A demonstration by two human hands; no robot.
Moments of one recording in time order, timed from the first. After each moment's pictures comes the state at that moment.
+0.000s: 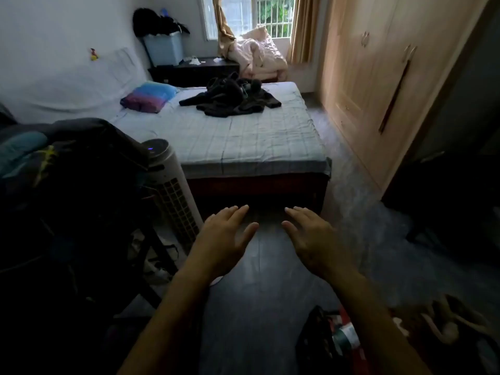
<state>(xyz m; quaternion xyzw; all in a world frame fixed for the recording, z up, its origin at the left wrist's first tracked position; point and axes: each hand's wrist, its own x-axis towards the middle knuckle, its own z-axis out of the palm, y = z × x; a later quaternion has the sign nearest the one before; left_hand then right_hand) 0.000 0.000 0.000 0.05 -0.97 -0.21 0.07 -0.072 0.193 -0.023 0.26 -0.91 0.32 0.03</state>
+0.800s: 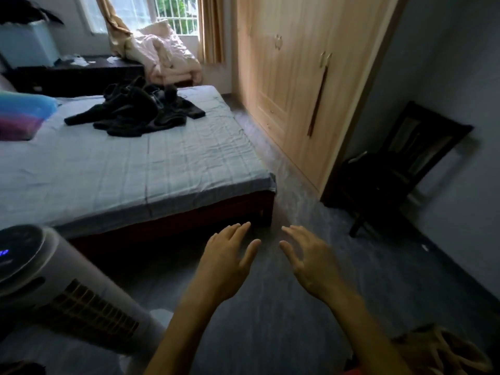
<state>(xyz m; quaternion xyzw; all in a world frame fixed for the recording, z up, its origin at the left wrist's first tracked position) -0.309 -0.053 -0.032 -0.11 -0.95 -0.30 0.02 -0.309 0.143 -0.041 0.07 -0.95 0.29 0.05</state>
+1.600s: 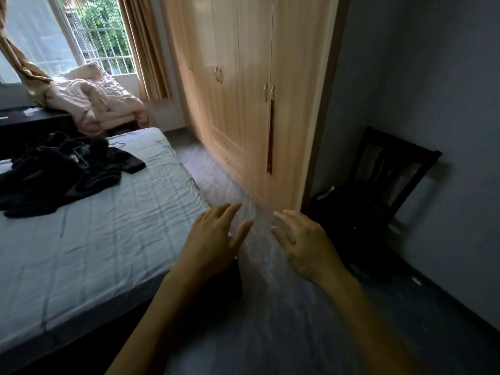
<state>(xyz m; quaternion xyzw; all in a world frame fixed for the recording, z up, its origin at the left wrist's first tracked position) -0.735 0.146 0.039 -0.22 -0.95 -0.19 0.07 -0.691 0.337 0.016 0.01 -0.96 0.26 0.12</state>
